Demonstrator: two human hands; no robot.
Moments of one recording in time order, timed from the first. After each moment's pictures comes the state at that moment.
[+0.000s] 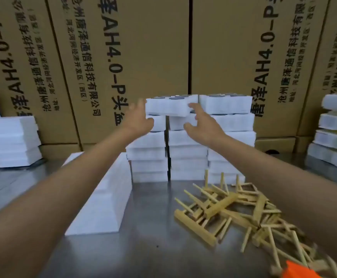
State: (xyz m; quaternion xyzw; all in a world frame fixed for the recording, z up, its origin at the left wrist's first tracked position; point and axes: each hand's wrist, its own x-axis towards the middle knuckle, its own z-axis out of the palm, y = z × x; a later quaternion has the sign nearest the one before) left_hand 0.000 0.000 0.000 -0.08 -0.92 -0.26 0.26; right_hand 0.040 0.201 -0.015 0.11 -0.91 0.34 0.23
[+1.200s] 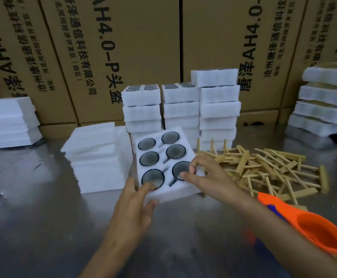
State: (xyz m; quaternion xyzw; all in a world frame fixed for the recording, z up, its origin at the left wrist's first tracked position) left_hand 0.238 -0.020 -0.210 -0.17 -0.90 -0.29 0.28; right_hand 0.220 0.200 -0.148 0.10 -0.85 0.50 0.08
